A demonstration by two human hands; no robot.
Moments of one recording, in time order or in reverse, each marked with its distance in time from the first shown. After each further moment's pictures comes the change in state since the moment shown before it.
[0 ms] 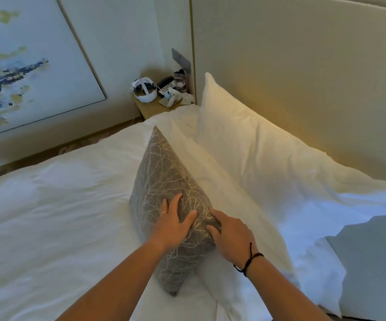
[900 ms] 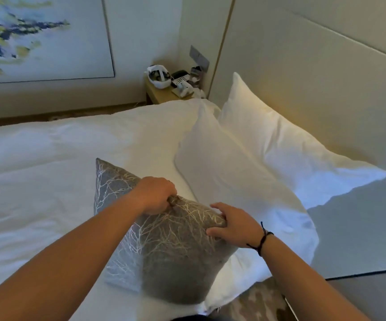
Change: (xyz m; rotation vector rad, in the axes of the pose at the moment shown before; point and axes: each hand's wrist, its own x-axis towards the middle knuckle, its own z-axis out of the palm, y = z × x) left_hand -0.132 -0.138 -0.178 0.868 -0.127 0.558; right_hand -0.151 -0.167 0.071 -0.224 -0.276 -0.072
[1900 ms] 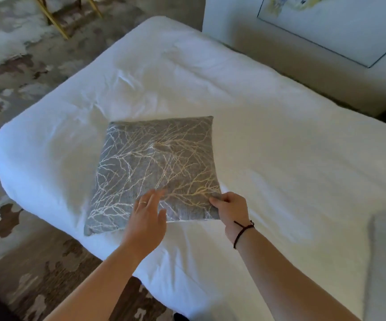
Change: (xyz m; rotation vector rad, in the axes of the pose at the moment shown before) left_hand -0.362 -0.051 0.273 -0.852 0.563 -1.533; right_hand 0.151 -0.297 0.351 0.621 -0.381 -0.010
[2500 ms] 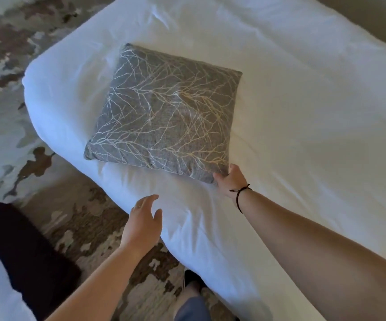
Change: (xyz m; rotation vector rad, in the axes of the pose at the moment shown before) left_hand -0.070 -0.109 0.062 -0.081 -0.067 -0.407; right_hand 0.058 0.082 0.070 -0.636 -0.236 -0.048
